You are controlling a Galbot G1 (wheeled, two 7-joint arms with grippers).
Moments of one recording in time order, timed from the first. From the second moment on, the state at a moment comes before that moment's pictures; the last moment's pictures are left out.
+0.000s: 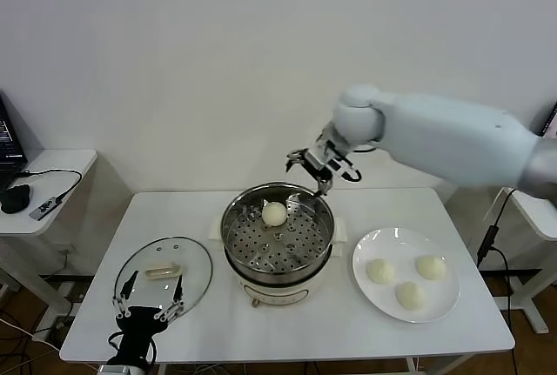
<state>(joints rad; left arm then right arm) 1.78 -1.32 -0.61 -2.19 -0.02 0.01 -0.11 0.67 0.85 -1.28 1.51 0.21 -0.13 -0.98</state>
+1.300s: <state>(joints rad) 1.77 -1.30 -0.60 -2.14 0.00 0.01 -0.10 0.00 0.54 -0.94 1.51 -0.07 -0.28 -0.91</state>
